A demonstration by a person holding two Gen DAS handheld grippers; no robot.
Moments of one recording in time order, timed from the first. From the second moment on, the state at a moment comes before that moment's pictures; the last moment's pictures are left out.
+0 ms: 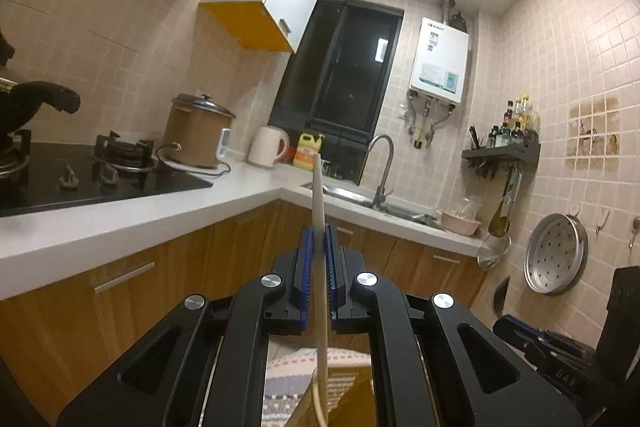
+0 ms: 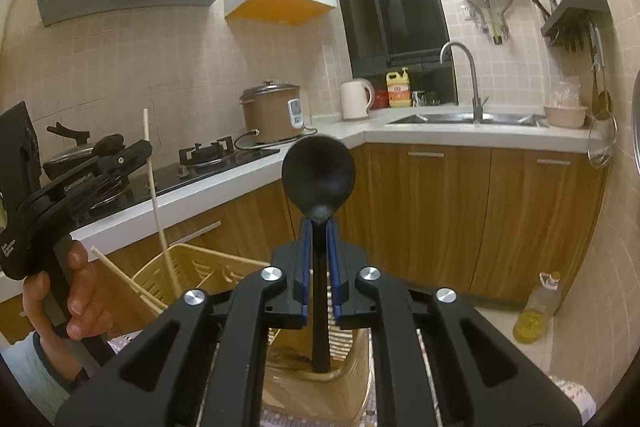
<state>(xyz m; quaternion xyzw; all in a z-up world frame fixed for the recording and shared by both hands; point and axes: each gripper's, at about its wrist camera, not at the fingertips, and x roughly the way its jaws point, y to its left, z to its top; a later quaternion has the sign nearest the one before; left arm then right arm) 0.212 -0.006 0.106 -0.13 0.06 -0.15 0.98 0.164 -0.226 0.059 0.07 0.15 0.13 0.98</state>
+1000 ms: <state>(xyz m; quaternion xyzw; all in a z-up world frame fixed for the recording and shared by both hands) 0.098 0.031 0.080 -0.11 0.23 -0.16 0.95 0.048 -0.213 0.044 0.03 0.33 0.15 0.93</state>
